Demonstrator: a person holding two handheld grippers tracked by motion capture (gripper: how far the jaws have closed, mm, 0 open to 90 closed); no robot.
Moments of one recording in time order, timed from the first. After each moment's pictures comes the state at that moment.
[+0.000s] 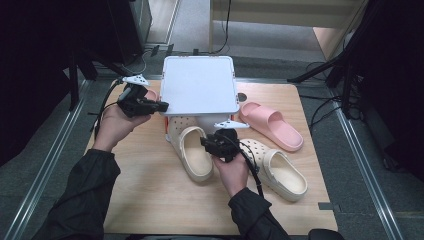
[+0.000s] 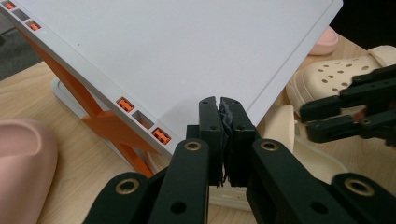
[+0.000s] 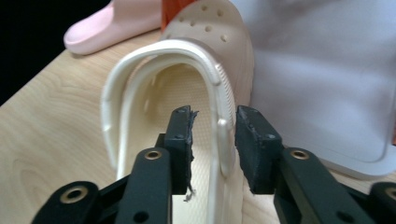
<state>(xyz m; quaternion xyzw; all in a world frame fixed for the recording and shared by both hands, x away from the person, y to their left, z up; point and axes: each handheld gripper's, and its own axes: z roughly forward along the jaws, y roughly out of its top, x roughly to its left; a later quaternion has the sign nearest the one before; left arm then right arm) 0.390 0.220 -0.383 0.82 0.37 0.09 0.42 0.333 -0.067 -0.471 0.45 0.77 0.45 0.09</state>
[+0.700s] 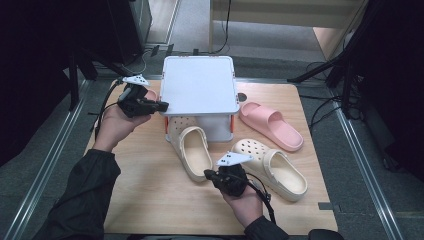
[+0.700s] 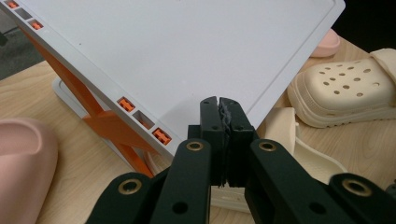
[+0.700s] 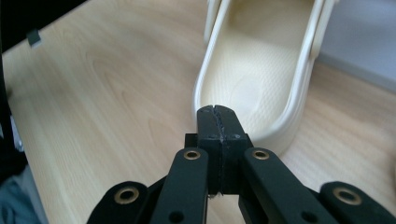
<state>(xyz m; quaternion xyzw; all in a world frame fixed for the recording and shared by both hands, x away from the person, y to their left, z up) 0.389 0.219 -0.384 0.82 0.38 0.10 0.42 0.250 -0.088 -0.485 0.35 0.83 0.42 0.06</state>
